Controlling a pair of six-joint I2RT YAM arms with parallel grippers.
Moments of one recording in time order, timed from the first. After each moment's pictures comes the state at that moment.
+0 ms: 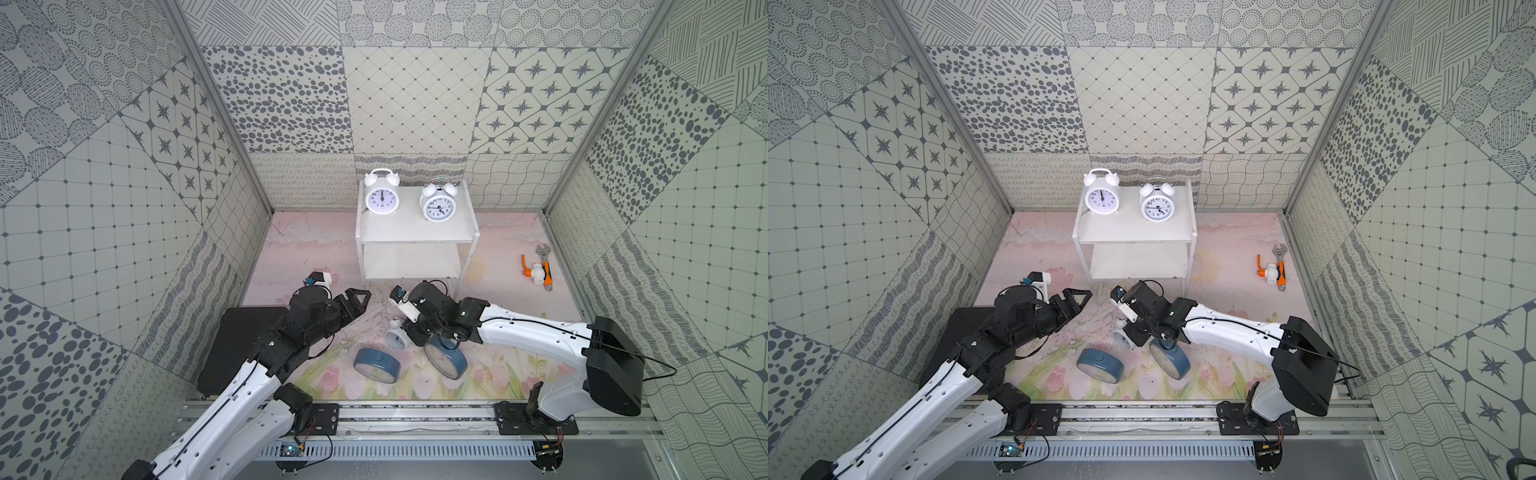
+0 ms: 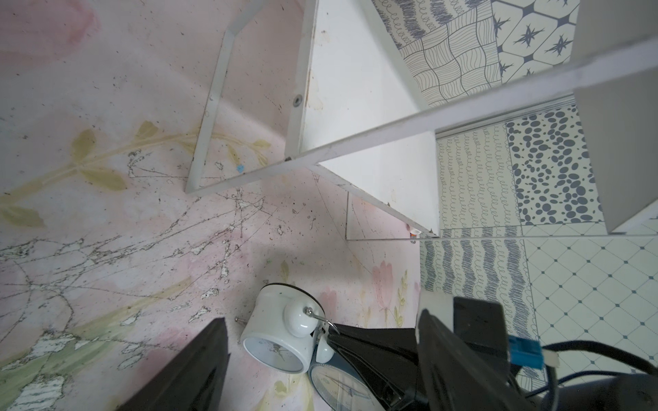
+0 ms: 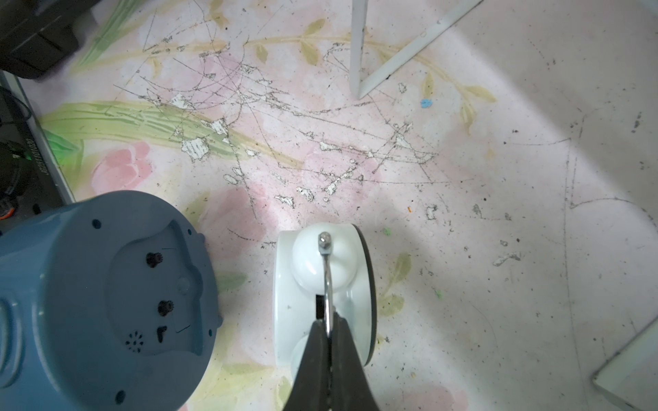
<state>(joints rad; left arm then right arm) -0.52 0.70 0.62 -0.43 0.13 -1.01 1.02 1.49 1.02 -0.45 0.01 0.08</state>
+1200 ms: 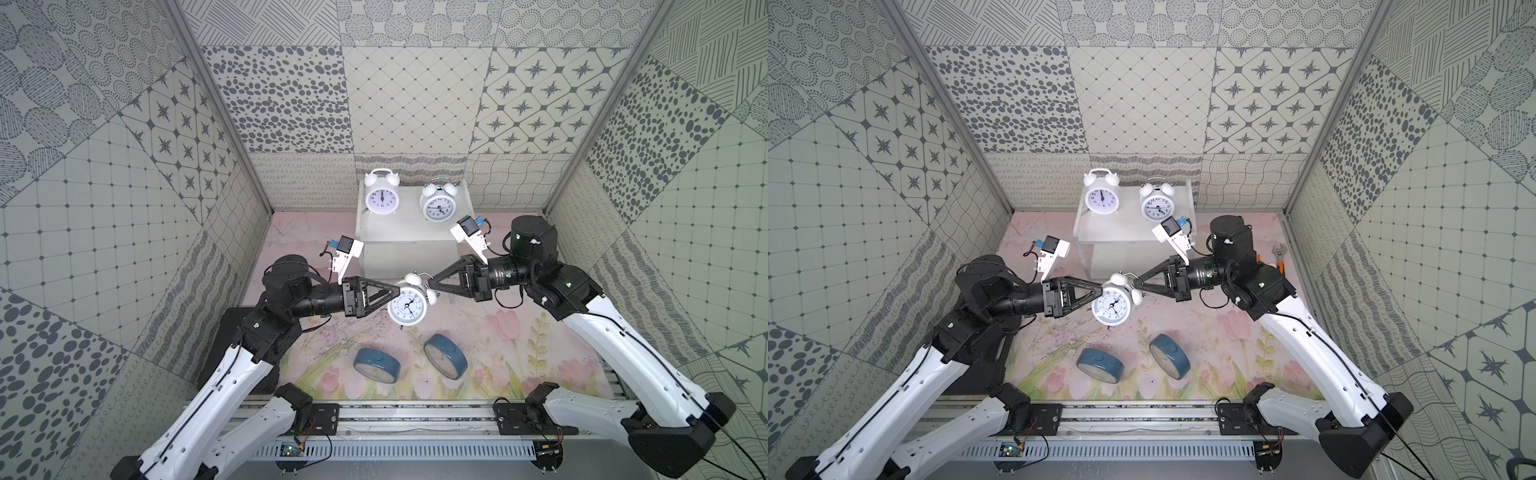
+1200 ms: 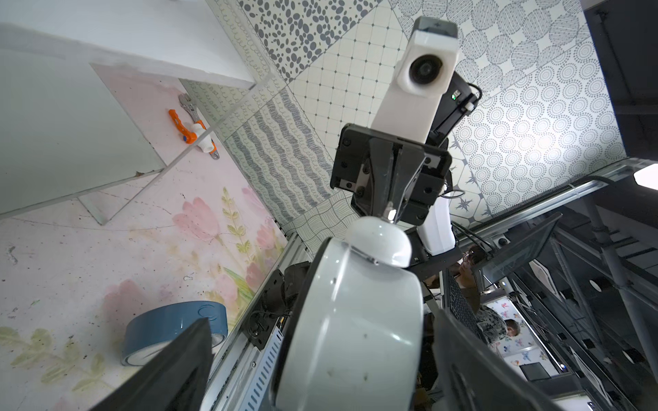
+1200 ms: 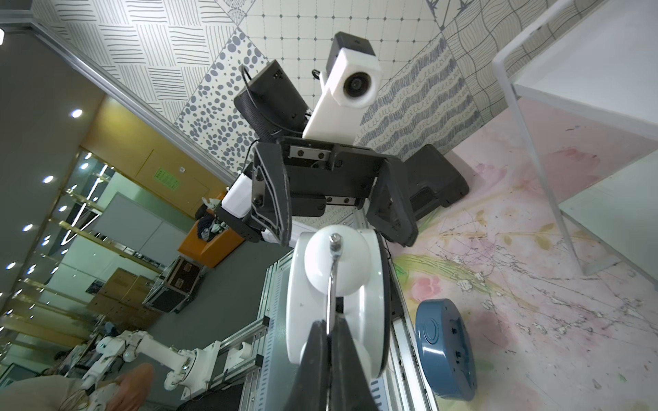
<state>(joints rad) -0.52 0.83 0.96 -0.26 0.89 -0.83 0.59 1.15 1.31 -0.43 -1.09 0.48</state>
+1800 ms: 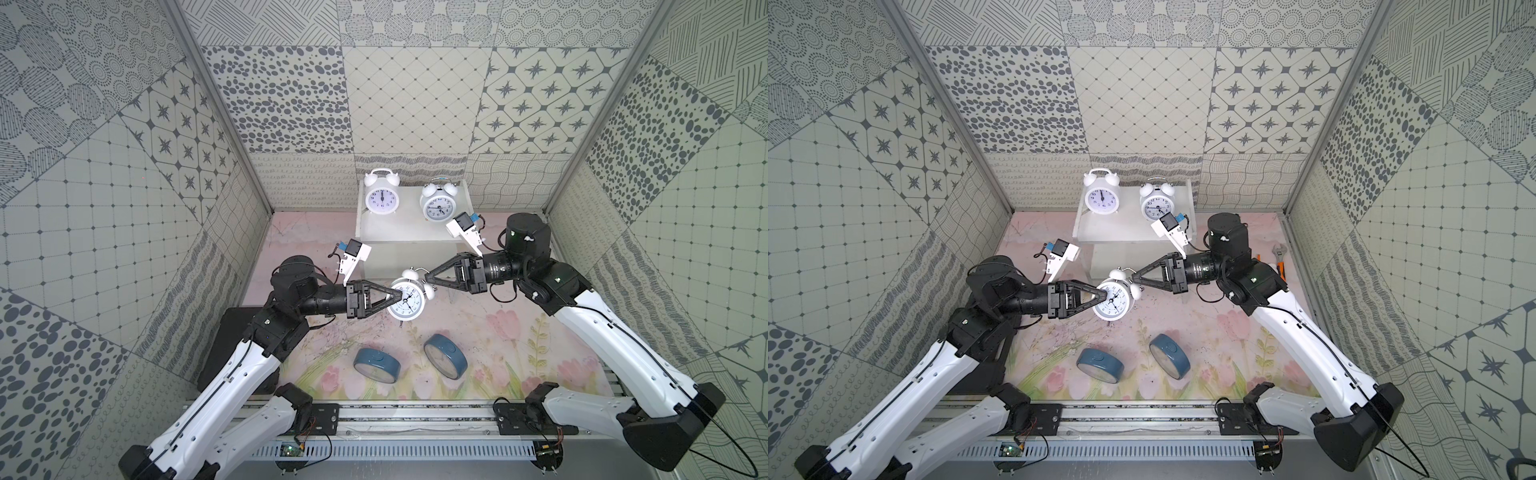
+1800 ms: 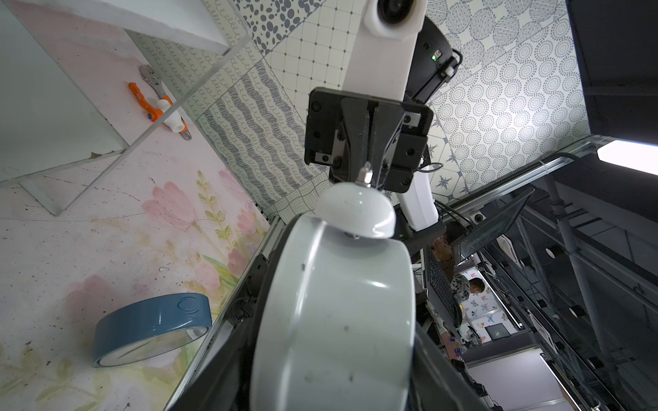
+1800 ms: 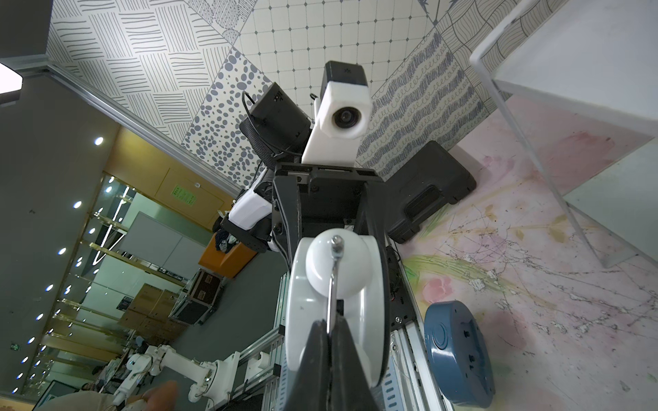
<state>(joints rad) -0.52 0.85 0.88 -0.12 0.99 -0.88 0.58 1.18 1.28 -0.36 -1.09 0.57</state>
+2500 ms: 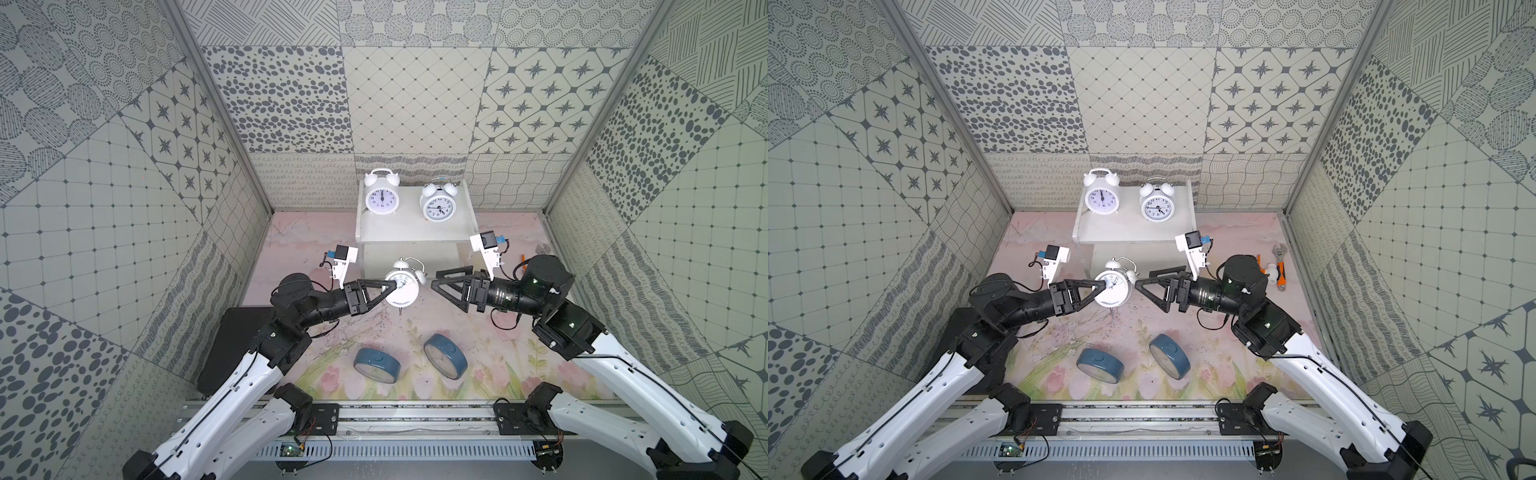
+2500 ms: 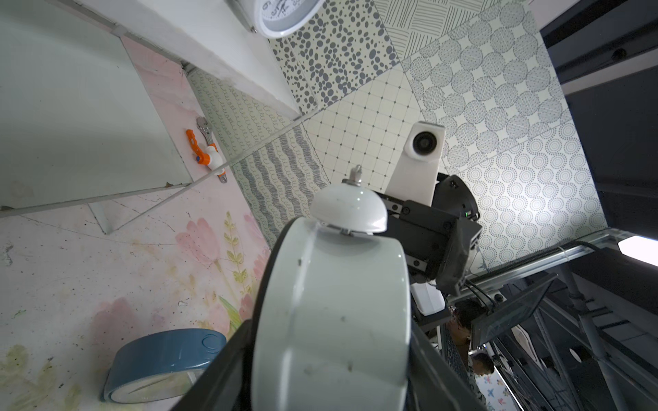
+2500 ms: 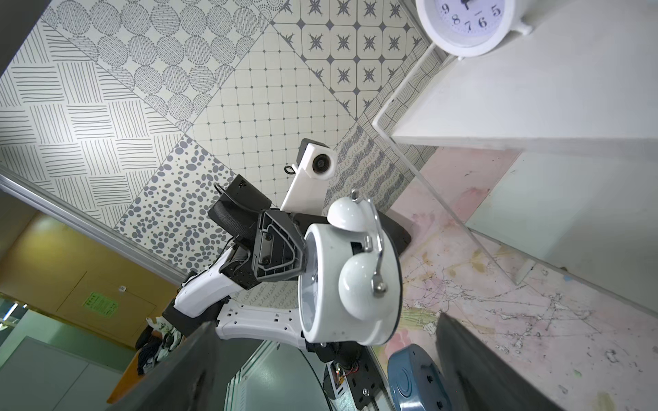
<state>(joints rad) -0.52 0.76 0.68 0.12 0.72 -1.07 0.74 0.91 0.94 -0.07 -0.52 0.76</state>
